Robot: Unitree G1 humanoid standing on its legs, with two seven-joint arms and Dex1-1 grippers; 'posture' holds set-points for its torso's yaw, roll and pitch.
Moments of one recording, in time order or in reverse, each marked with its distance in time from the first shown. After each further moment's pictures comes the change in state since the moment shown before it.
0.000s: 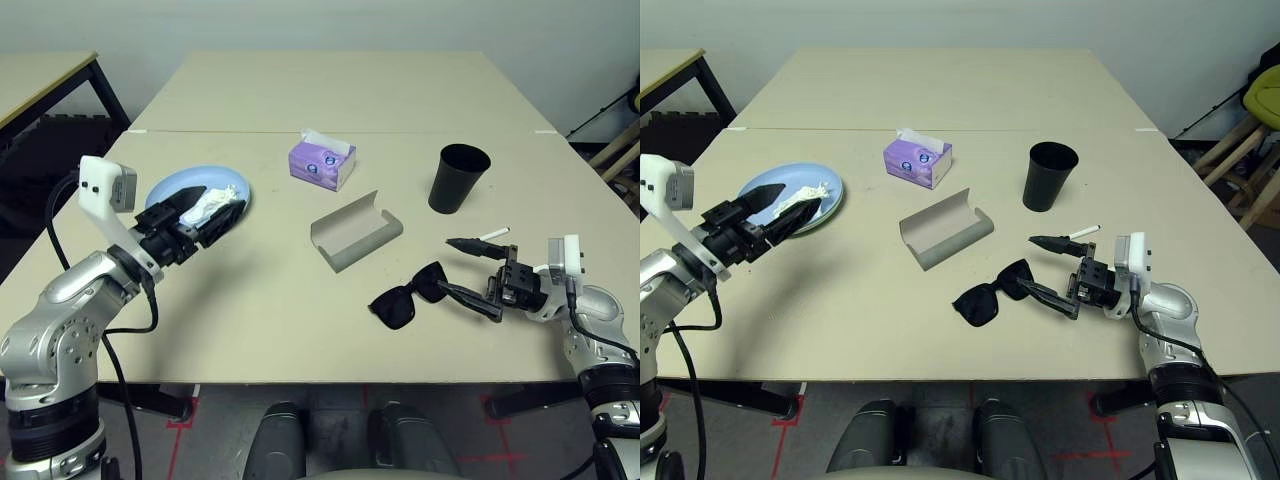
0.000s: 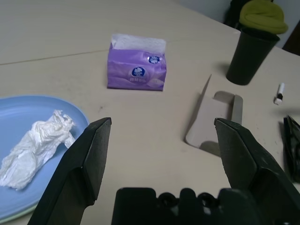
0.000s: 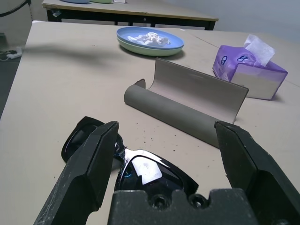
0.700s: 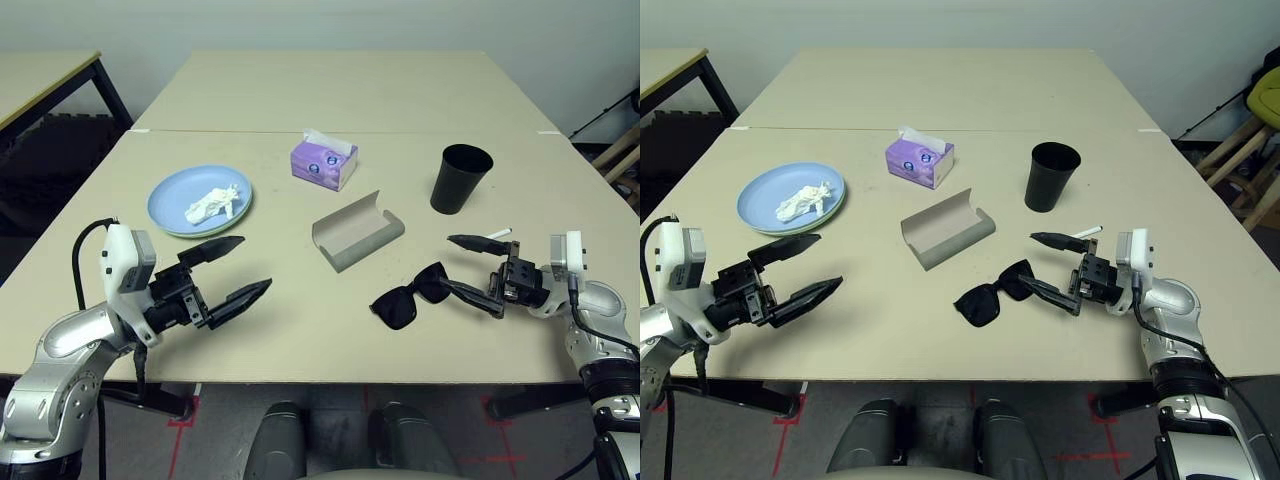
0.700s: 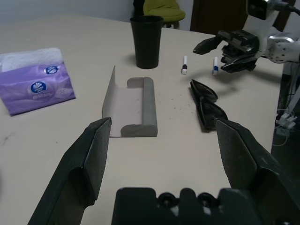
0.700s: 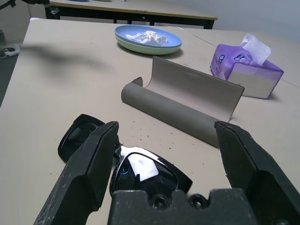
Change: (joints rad) left arm 0.208 0.008 -0.104 -0.008 0.026 -0.403 -0.373; right arm -0.013 -0.018 -0.001 0.014 0.000 -0.008 0.005
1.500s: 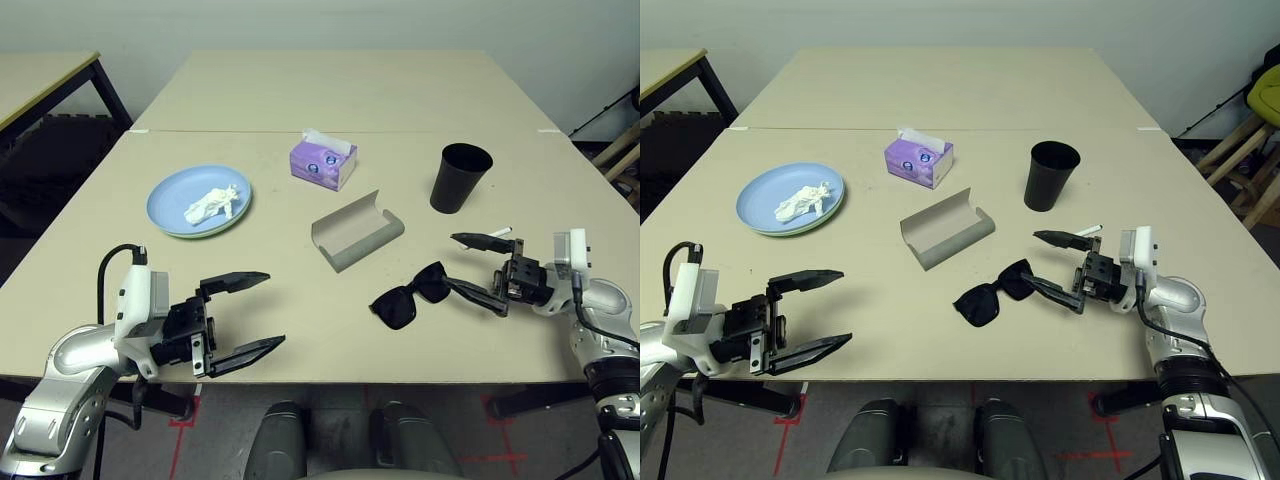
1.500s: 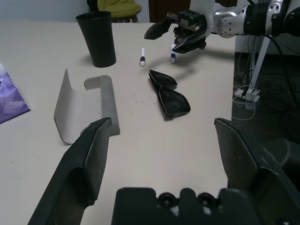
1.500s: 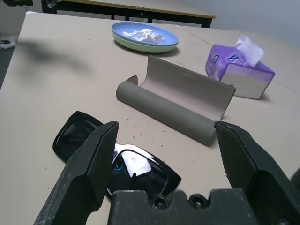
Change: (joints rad) left arm 0.031 0.042 -0.085 0.052 0.045 -0.174 -0.128; right arm -0.018 -0.040 -0.007 -0.029 0.001 0.024 -0.013
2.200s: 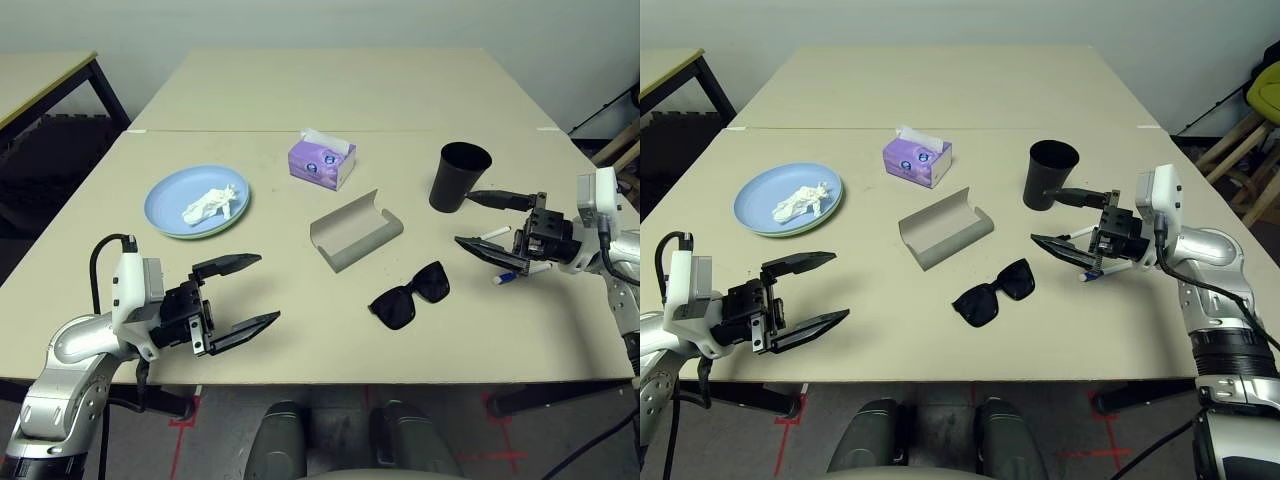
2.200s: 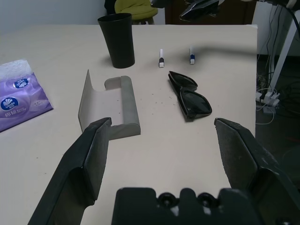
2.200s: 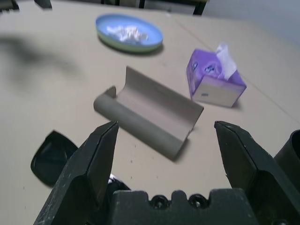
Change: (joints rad) left arm -0.028 -0.007 -0.003 0.037 0.012 -0.045 0.026; right arm -0.057 -0.183 0.027 -0.357 -0.068 0.380 -0.172
